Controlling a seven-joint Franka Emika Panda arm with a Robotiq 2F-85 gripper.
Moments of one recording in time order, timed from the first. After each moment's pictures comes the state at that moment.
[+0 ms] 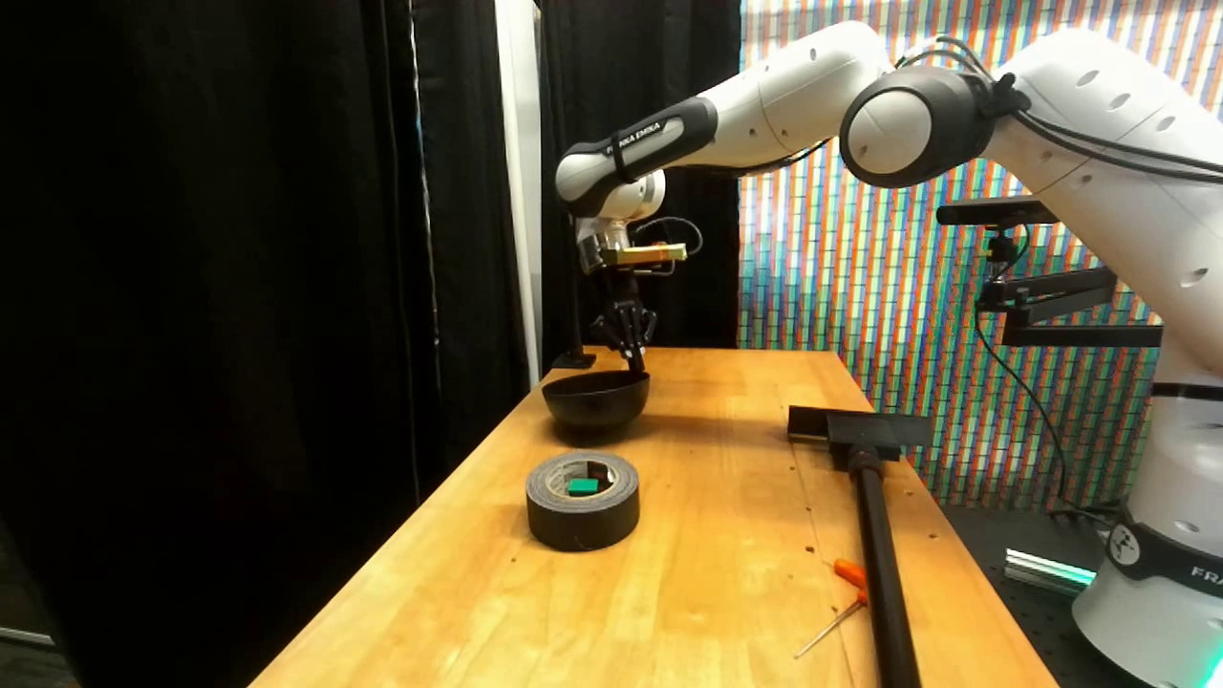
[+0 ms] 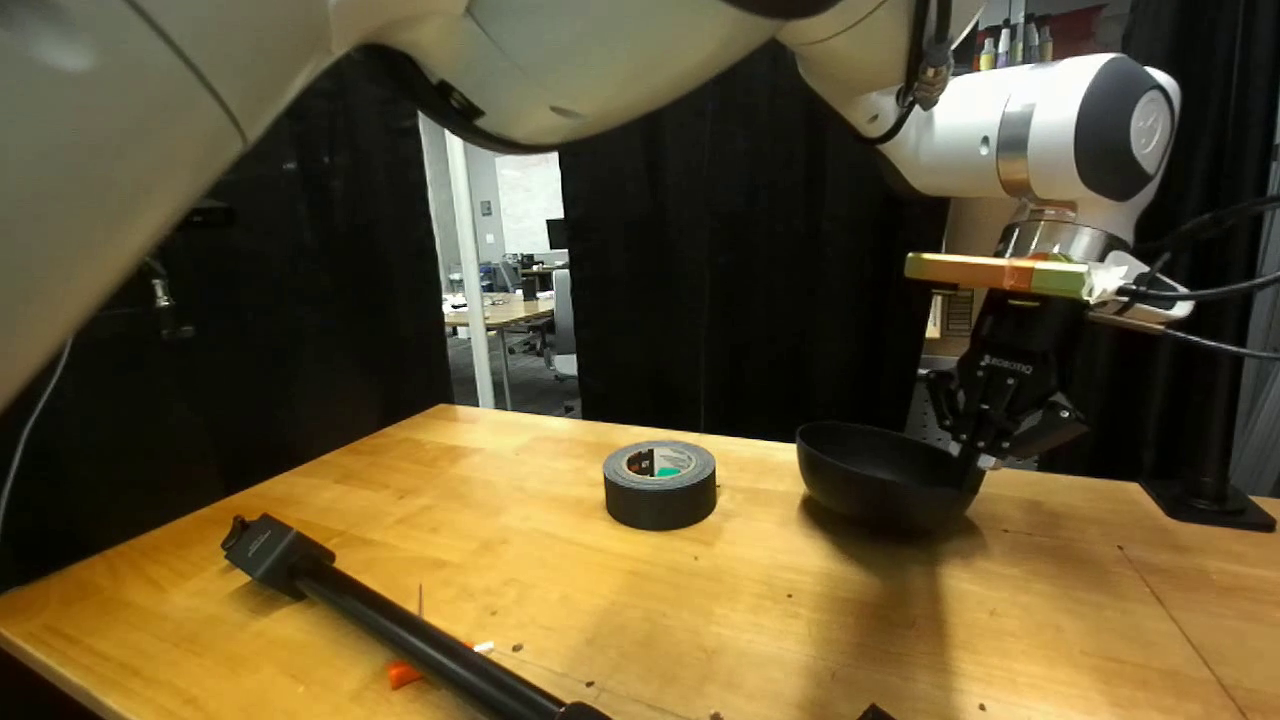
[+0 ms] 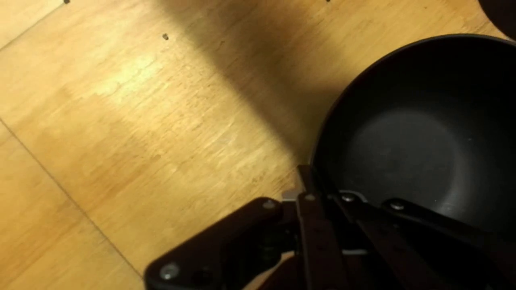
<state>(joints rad) -0.36 0.76 -0.14 -1.12 0.18 1.47 0.15</state>
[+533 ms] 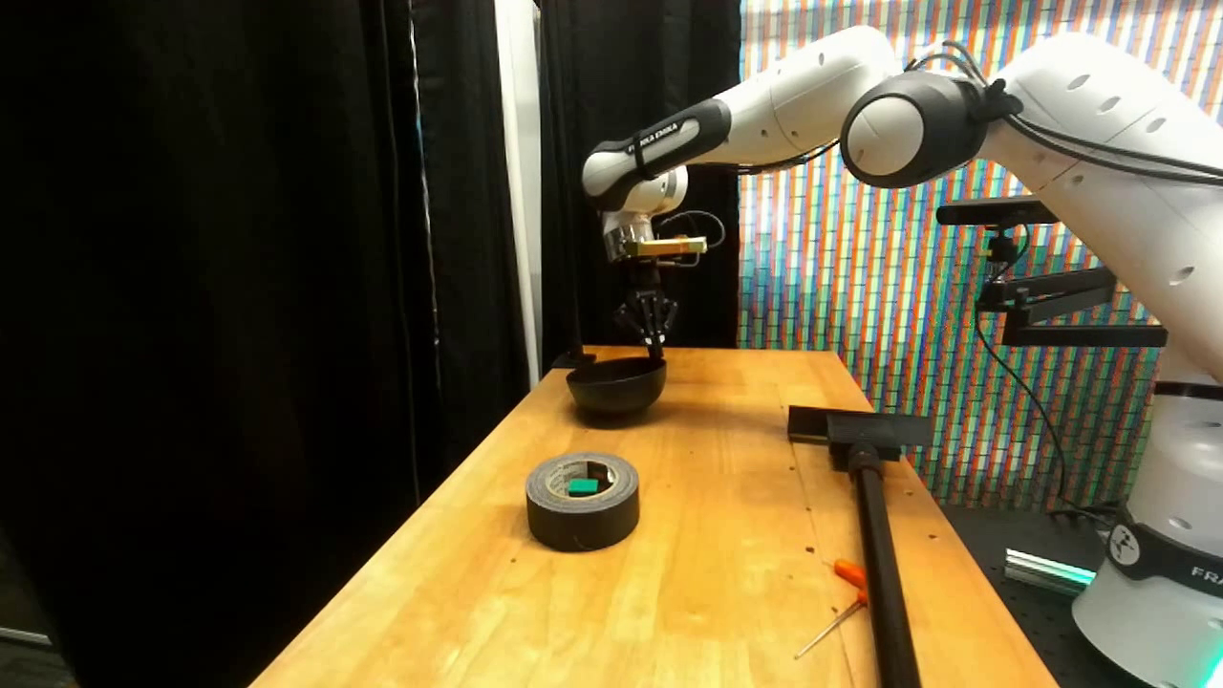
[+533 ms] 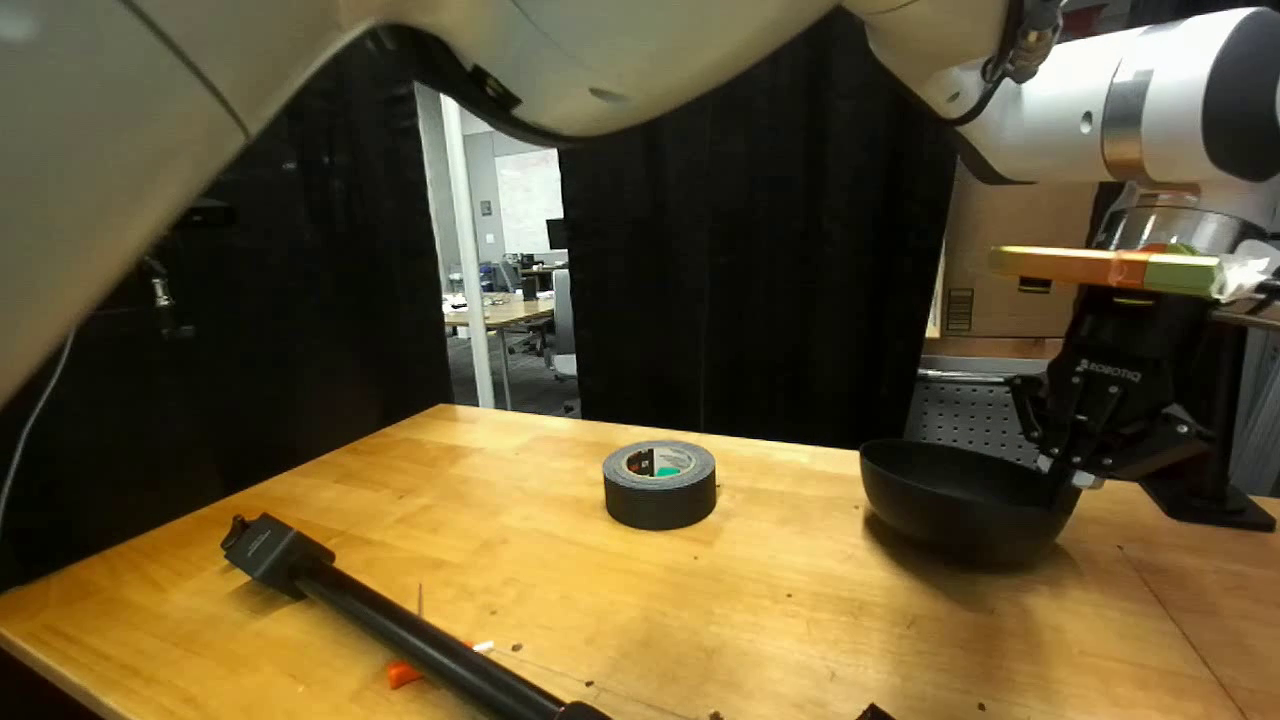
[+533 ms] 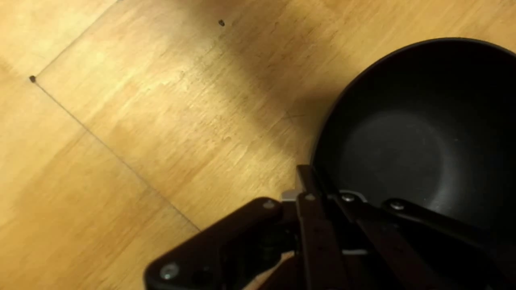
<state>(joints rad) -0.44 0.77 -0.15 -1.11 0.19 1.47 0.15</state>
